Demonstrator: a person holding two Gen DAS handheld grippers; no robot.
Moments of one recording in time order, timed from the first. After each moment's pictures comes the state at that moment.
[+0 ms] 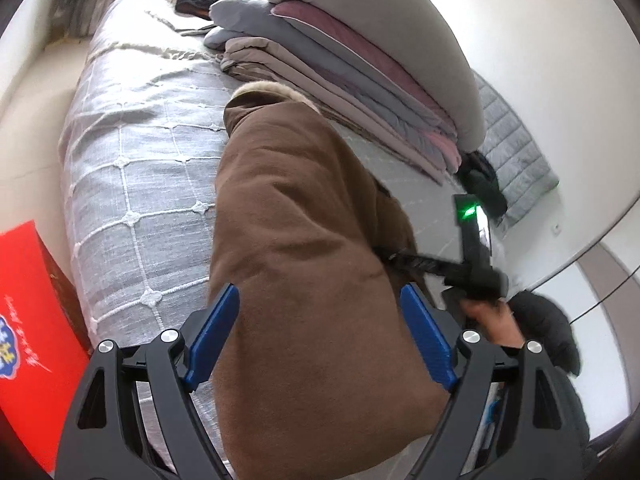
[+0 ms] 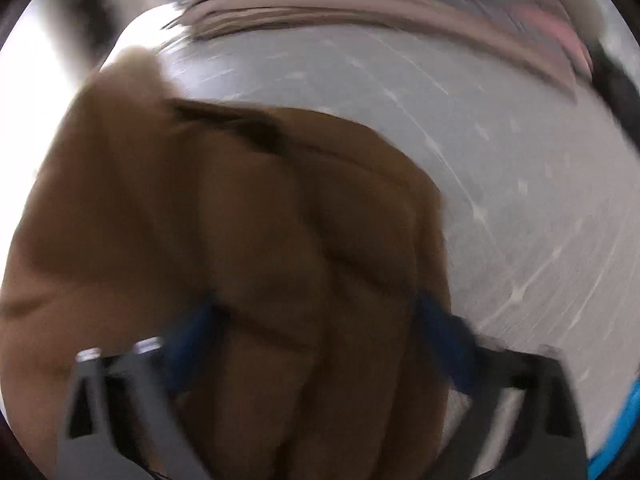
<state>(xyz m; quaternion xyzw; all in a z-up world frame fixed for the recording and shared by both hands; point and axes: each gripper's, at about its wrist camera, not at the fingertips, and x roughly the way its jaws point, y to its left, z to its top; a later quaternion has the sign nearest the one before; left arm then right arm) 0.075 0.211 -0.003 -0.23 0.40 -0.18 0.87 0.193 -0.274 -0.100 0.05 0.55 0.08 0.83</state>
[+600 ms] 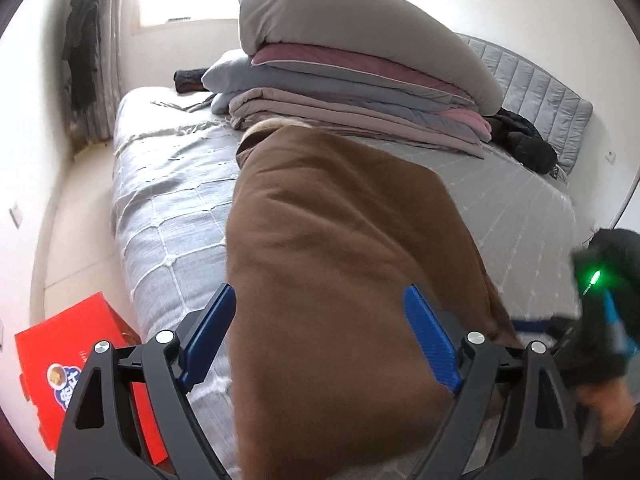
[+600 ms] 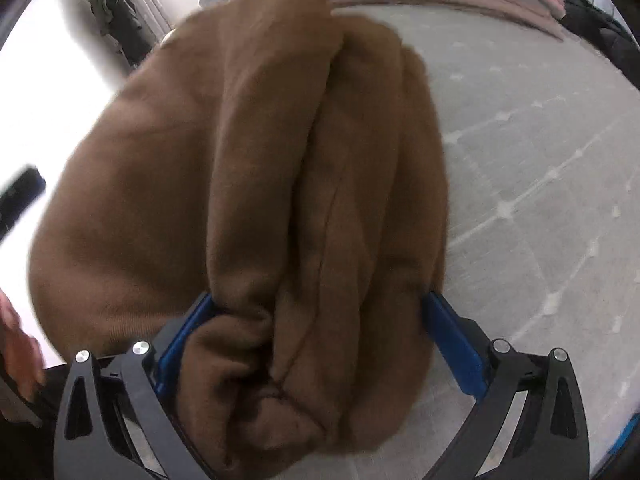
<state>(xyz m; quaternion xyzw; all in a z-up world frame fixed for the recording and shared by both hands) 0.025 0.149 0.010 -0.05 0.34 -0.09 0.94 0.040 -0.258 -0.089 0.03 0.51 0.11 0.85</state>
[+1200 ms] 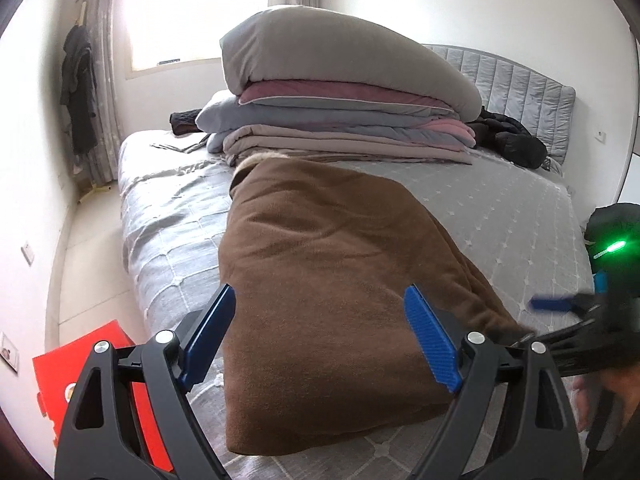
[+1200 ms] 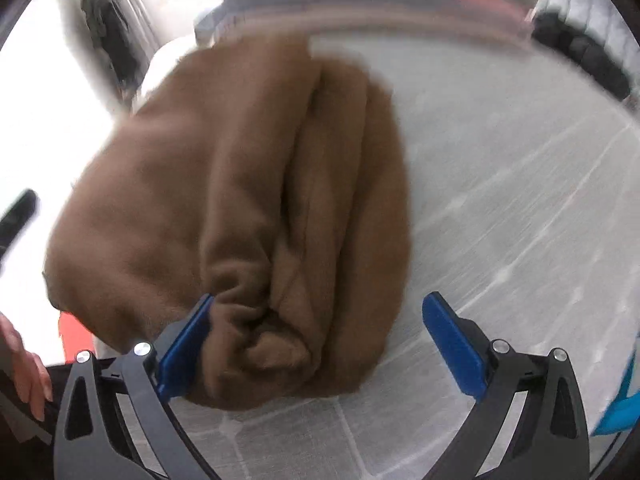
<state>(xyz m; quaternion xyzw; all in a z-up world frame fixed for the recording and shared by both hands) -0.019 0.132 0.031 0.00 0.28 -0.09 0.96 -0.024 -0.253 -0.042 0.01 0.43 0.07 0.90</state>
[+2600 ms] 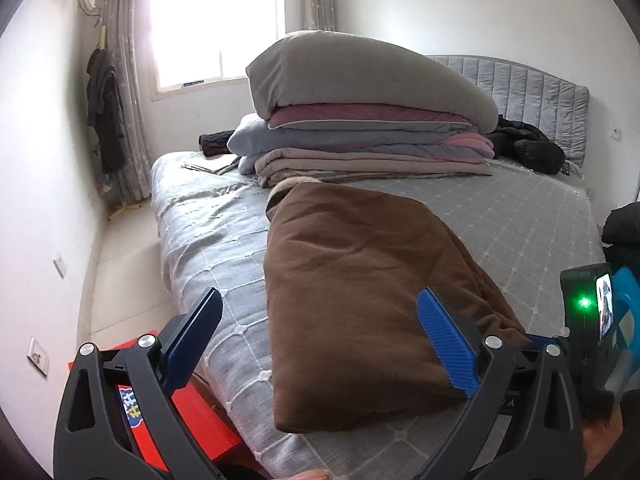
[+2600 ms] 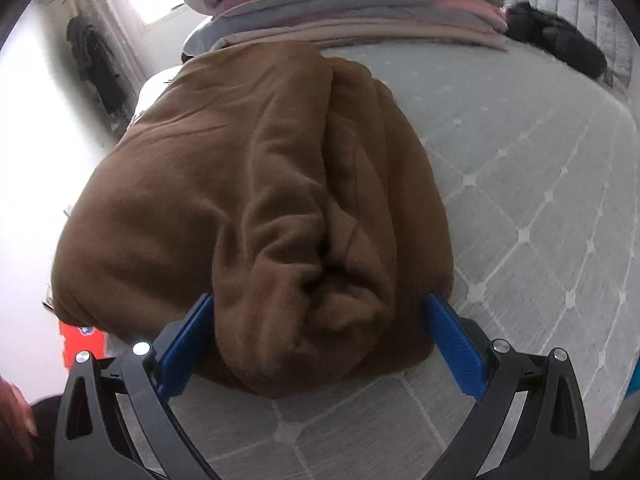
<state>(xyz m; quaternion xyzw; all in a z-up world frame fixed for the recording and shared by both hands) -0.055 0.138 0.058 0.02 0.25 -0.04 0.97 -0.023 -0.218 -0.075 0.06 0.45 0.05 0.89</state>
